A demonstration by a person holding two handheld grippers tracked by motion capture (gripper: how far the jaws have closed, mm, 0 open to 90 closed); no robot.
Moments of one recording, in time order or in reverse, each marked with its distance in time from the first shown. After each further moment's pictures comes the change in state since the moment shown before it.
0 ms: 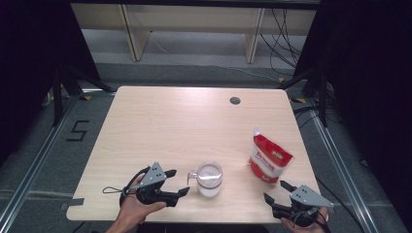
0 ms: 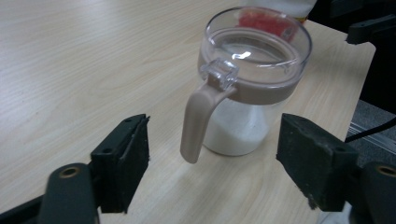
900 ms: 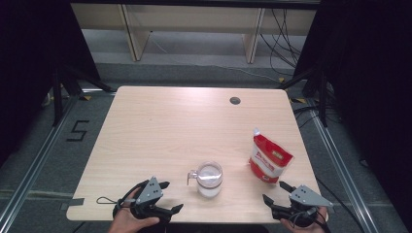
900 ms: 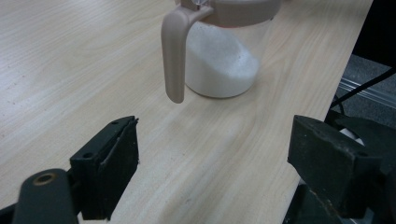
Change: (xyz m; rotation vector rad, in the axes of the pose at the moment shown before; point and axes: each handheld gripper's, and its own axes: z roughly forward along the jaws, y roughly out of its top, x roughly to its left) left arm -0.011 -0.033 -0.011 0.093 -0.016 0.099; right arm 0.000 -0.001 0.002 0.018 0.021 -0.007
